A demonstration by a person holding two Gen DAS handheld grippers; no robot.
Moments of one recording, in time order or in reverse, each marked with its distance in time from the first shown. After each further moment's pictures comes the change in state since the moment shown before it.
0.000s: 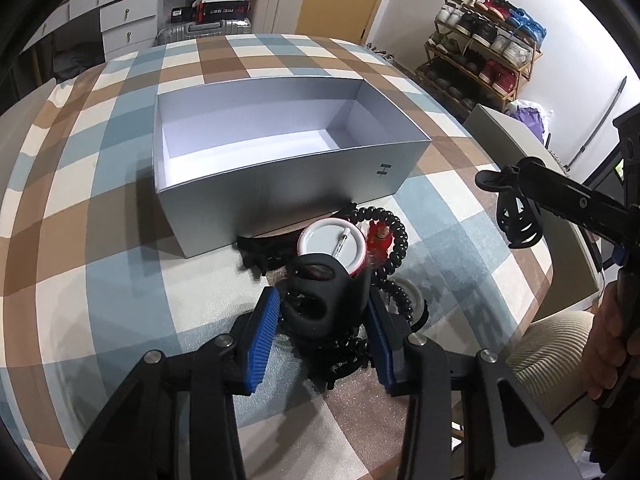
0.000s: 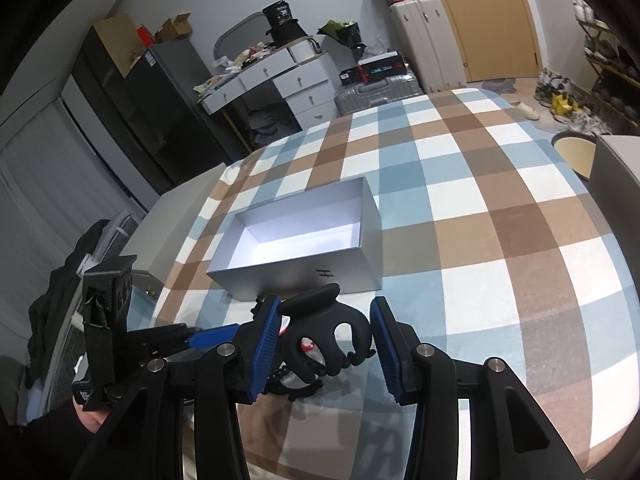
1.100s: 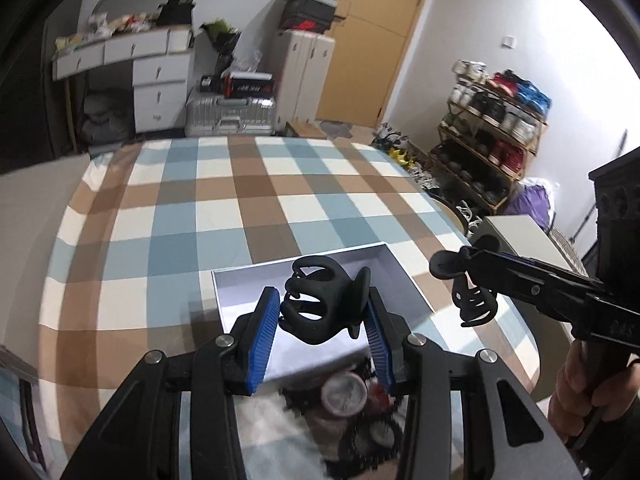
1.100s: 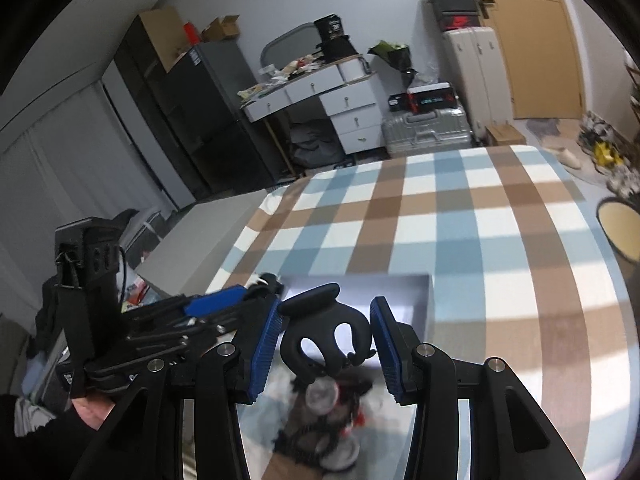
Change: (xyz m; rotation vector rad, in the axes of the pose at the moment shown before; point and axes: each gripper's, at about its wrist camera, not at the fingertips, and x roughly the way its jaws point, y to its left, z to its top) left arm -0.028 0.026 0.080 -0.079 -0.266 0.033; right arm 0.024 0.041 0.076 -0.138 -0.048 0.102
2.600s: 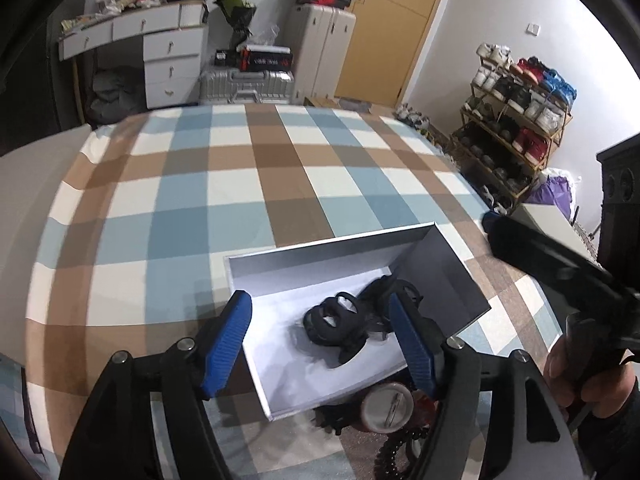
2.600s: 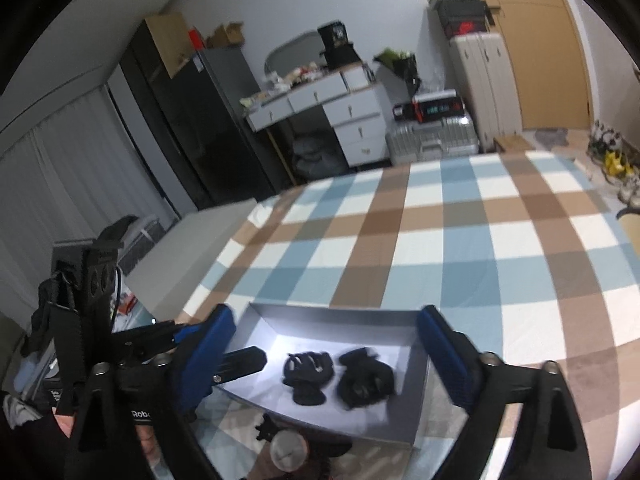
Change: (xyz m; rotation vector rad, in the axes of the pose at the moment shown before) left arm 0.015 0.017 -0.007 -0.024 0.053 0.050; right arm 0.045 -0.022 0.001 -0.016 -0.080 0.023
